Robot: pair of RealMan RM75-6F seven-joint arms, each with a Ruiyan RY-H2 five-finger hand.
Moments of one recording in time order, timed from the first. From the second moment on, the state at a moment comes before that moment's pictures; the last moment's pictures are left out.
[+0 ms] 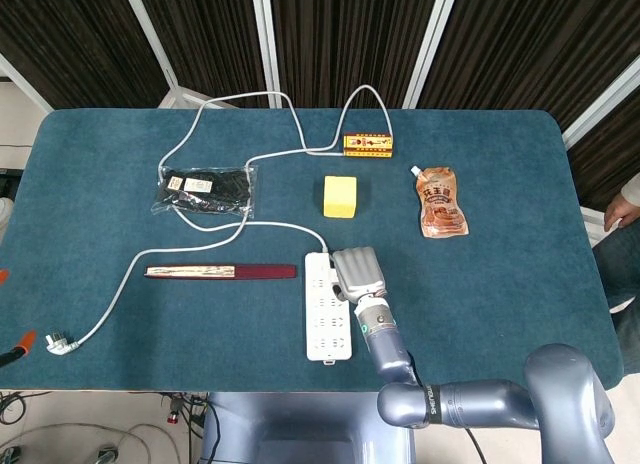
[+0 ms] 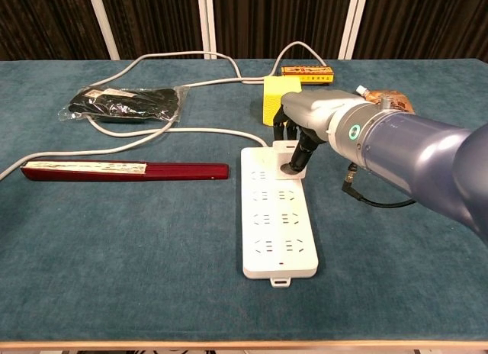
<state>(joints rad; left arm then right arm) 0.02 -1.06 -0.07 -1.78 1.41 1.59 0.18 1.01 -1.76 0.26 -1.62 -0.47 1.21 -0.86</state>
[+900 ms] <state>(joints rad) 0.02 -1.06 -0.07 -1.78 1.40 1.59 0.19 0.99 -1.81 0.24 -1.59 -0.50 1.23 -0.89</state>
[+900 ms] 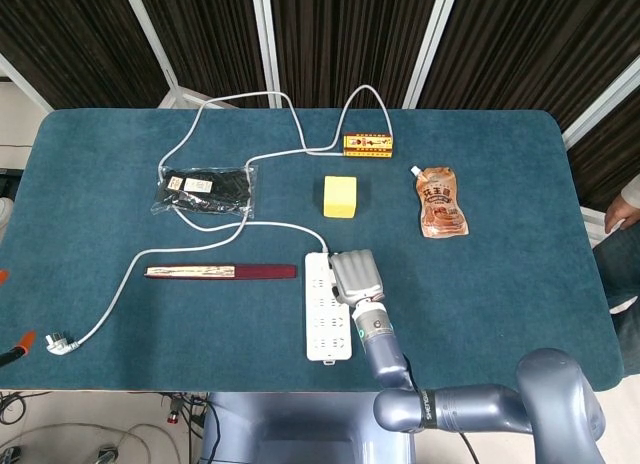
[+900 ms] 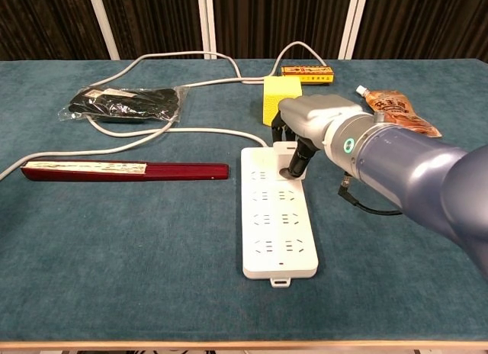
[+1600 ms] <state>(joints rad) 0.01 -1.06 -0.07 -1.78 1.40 1.58 0.18 0.97 -1.83 0.25 -1.58 -0.52 1.23 -0.90</state>
